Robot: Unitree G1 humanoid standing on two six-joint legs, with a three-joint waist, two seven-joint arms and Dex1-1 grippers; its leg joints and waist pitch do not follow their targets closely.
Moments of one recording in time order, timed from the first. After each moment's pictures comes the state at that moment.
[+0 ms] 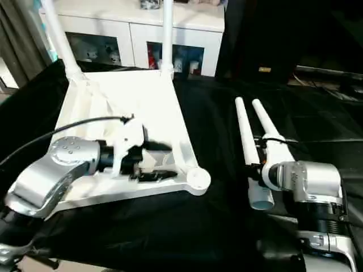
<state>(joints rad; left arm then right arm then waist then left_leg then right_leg) -0.51 0.41 -0.30 -0.12 -0.24 0.53 -0.94 -0.48 -0.42 -0.25 0.25 0.23 1.23 0.31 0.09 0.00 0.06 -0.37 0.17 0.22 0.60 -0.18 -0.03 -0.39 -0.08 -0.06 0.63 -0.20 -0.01</state>
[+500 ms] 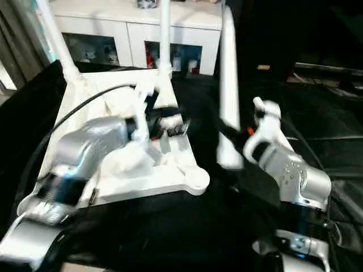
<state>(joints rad) -0.79 0.06 -0.03 0.40 -0.42 0.63 -0.70 -0.47 -0.21 -0.36 0.05 0.51 0.87 0.59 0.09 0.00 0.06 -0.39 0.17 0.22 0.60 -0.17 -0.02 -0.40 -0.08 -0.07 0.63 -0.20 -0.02</state>
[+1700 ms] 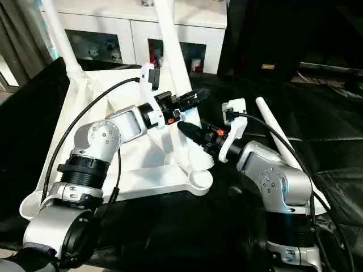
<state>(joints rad) -0.87 -0.06 0.13 0.49 -0.56 0.70 -0.52 -0.43 -0.24 -0.14 -0.04 0.53 0.80 0.65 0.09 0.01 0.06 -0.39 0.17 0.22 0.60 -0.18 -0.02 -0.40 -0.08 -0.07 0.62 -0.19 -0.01</state>
